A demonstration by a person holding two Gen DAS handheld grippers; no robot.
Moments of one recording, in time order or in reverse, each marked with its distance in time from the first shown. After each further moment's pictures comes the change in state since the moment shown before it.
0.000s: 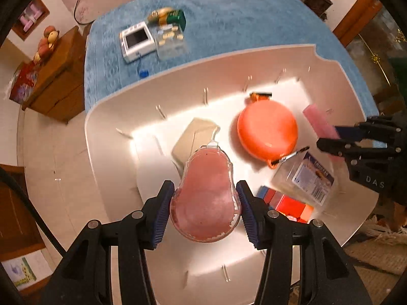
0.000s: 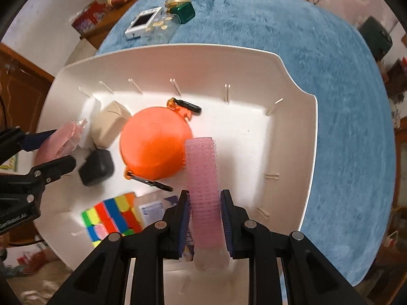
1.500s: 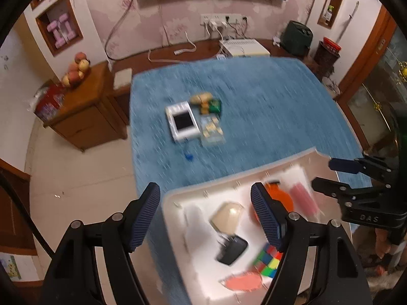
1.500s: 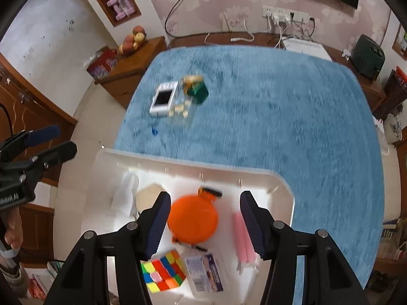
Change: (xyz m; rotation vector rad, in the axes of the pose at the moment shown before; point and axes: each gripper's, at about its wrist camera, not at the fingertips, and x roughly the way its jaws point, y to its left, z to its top) left arm -0.105 0.060 0.059 -0.096 -0.313 0.044; right arm -0.091 0.008 0.058 0.061 -0.245 0.083
